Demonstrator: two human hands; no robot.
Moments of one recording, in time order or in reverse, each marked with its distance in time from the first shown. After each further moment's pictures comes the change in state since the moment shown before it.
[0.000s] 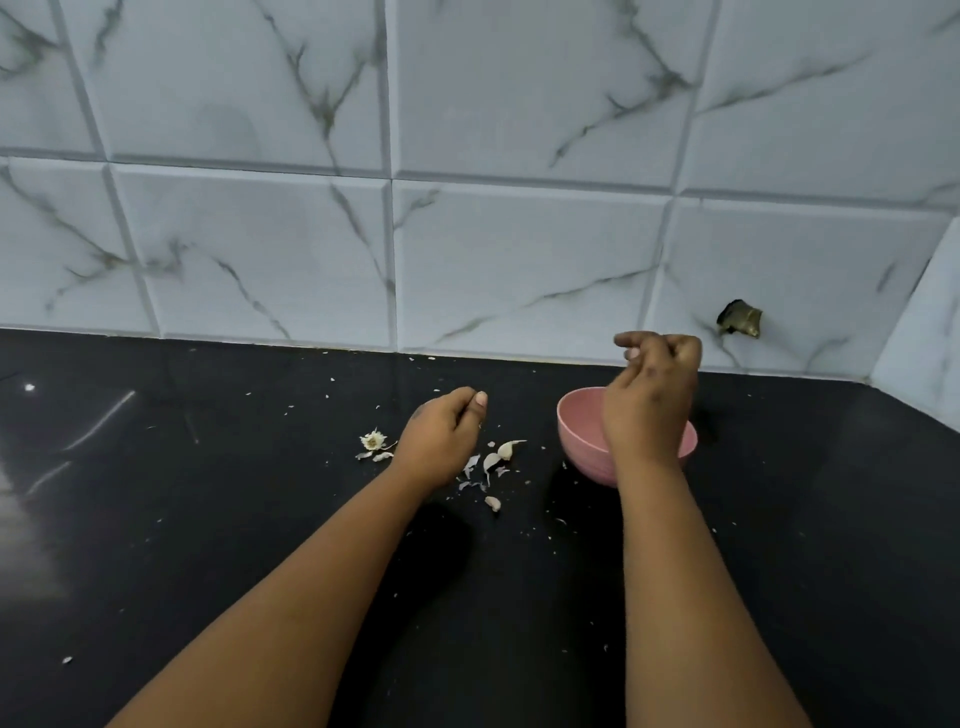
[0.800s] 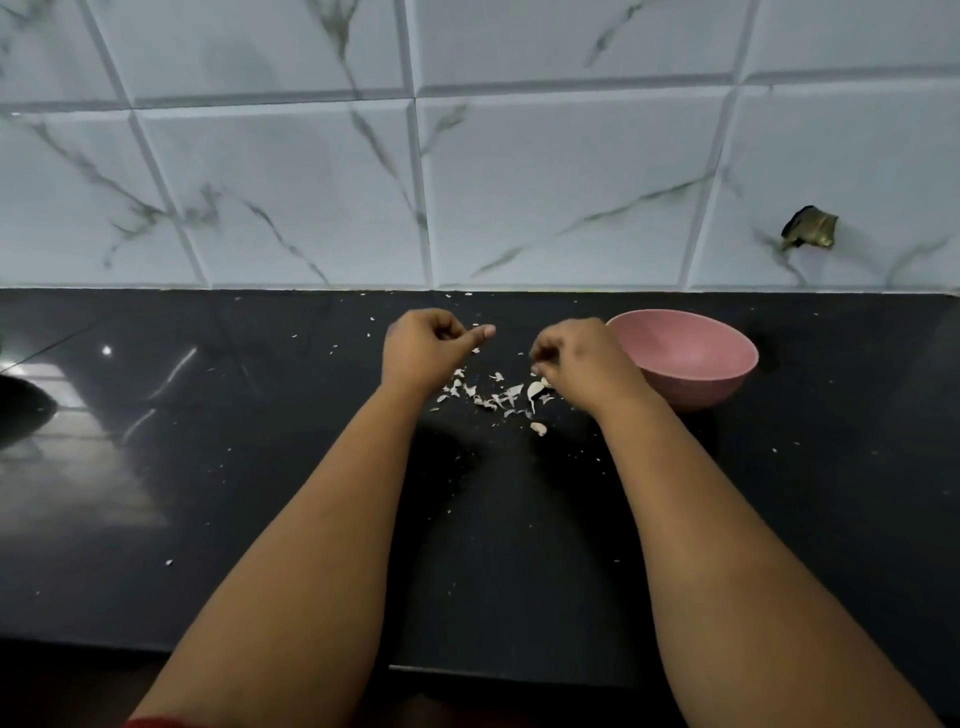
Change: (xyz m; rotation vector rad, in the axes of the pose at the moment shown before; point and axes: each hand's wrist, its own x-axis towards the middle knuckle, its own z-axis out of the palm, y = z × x) left_hand 0.007 -0.022 -0.039 0.050 0.186 -0.202; right_hand -0.041 -0.003 0.052 -0.155 -0.850 -0.234
